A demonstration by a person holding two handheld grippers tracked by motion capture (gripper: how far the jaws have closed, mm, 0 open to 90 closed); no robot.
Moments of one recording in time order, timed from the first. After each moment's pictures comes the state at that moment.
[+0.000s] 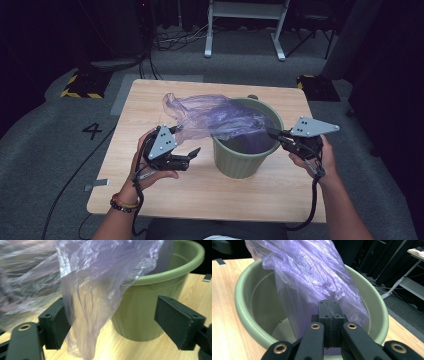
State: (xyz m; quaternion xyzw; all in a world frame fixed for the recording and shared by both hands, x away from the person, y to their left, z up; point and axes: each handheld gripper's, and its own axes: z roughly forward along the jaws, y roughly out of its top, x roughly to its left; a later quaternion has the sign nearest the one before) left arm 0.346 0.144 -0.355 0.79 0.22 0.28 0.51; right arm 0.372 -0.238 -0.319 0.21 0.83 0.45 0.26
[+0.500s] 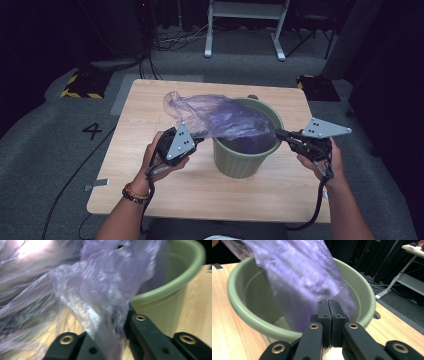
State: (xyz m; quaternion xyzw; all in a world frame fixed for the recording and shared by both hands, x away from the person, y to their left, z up) left arm 0.349 0.116 -0.342 0.80 0.14 0.31 0.49; right arm 0.371 -0.263 -0.326 0.23 0.81 0.47 0.26
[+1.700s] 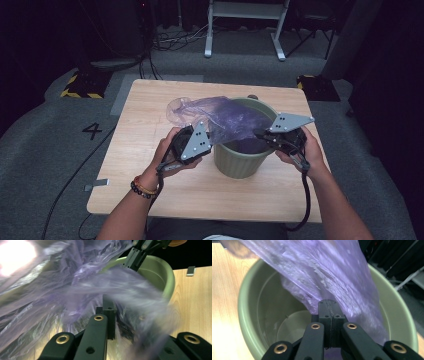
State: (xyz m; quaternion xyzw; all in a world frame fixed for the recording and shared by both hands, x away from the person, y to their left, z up) left arm 0.347 0.087 -0.324 0.82 0.08 0.30 0.48; right arm 0.384 -0.200 -0.314 0.18 0.87 0.40 0.24
